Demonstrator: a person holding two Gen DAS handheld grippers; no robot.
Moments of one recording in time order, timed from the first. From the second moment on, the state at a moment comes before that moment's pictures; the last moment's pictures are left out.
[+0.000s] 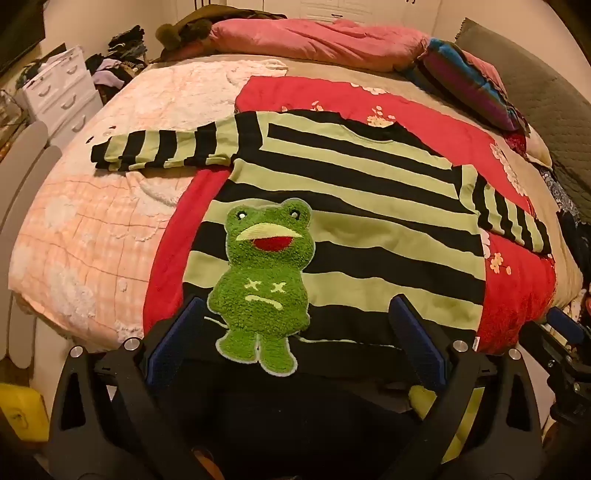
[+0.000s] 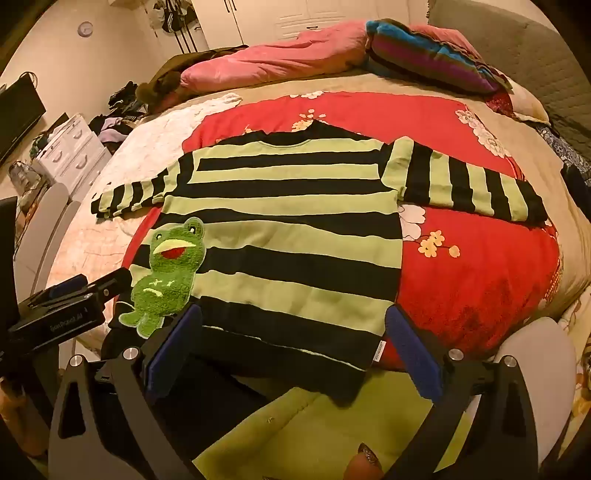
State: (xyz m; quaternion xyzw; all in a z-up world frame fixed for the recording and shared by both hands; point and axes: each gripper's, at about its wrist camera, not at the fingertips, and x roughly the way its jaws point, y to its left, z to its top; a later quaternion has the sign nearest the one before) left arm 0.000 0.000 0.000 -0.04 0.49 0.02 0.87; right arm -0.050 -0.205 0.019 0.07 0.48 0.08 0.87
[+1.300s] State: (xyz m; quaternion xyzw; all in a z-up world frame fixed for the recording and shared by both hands) left arm -0.001 -0.003 0.002 -0.03 0.49 0.02 0.87; right arm -0.049 -0.206 0.016 0.07 0.49 0.08 0.87
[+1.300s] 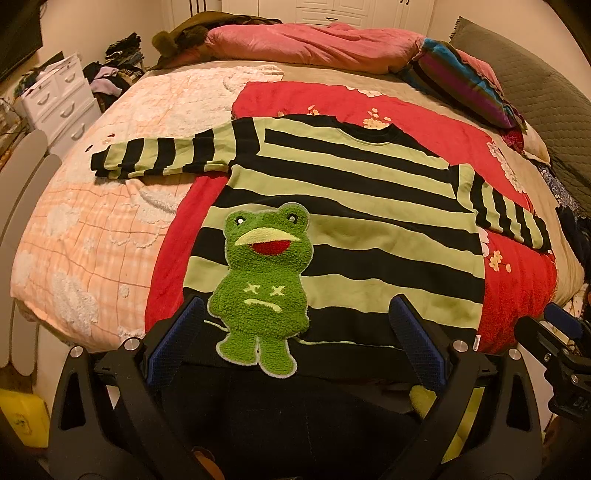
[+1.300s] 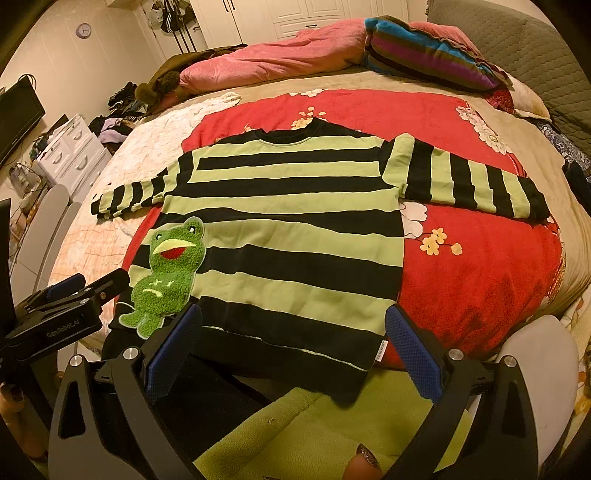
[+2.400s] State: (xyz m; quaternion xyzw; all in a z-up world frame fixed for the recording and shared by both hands) left arm 0.000 -0.005 0.003 -0.03 0.49 0.02 0.87; right arm -0.046 -0.205 0.012 0.08 0.49 0.08 0.86
